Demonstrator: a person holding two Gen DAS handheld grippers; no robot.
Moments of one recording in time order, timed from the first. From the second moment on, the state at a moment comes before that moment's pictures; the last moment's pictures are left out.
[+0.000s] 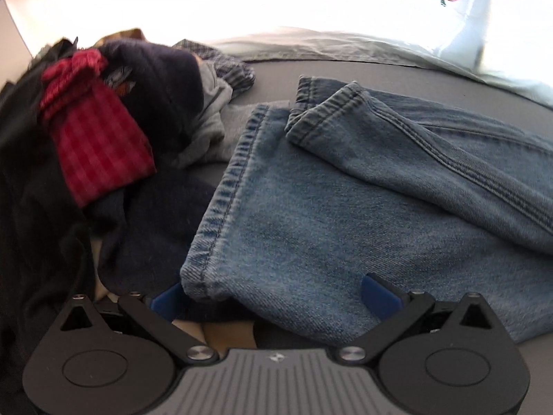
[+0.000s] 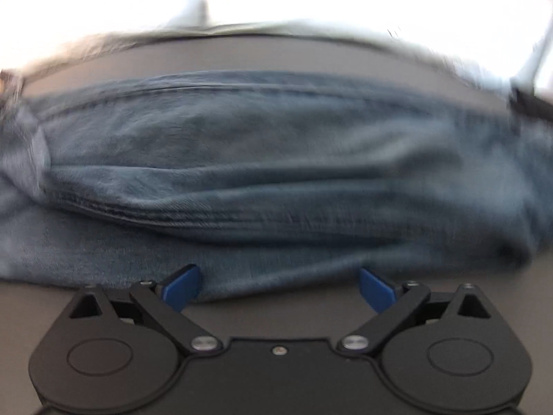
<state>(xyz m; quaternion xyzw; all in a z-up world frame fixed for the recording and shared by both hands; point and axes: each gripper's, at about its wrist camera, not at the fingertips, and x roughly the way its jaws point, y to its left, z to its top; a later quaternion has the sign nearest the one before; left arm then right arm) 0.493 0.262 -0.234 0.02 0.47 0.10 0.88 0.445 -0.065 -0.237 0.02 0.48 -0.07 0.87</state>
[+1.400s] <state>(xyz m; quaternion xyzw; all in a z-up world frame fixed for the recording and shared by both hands) 0.640 0.257 -0.217 -0.16 0.44 0.07 0.88 0.447 -0.089 -0.245 0.07 0.48 -0.10 0.87</state>
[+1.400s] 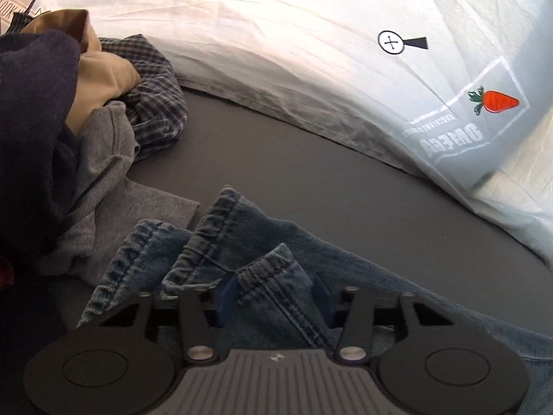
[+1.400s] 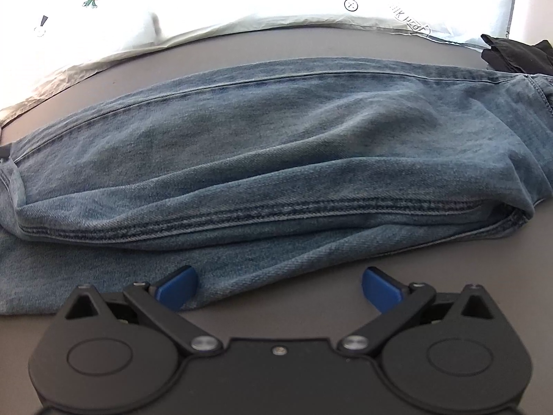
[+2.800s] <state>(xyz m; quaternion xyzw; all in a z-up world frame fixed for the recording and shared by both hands) 0.449 0.318 -0.182 -0.17 0.39 0.10 0.90 0.462 -0.053 -0.192 -0.01 0.38 -0.04 0.92</state>
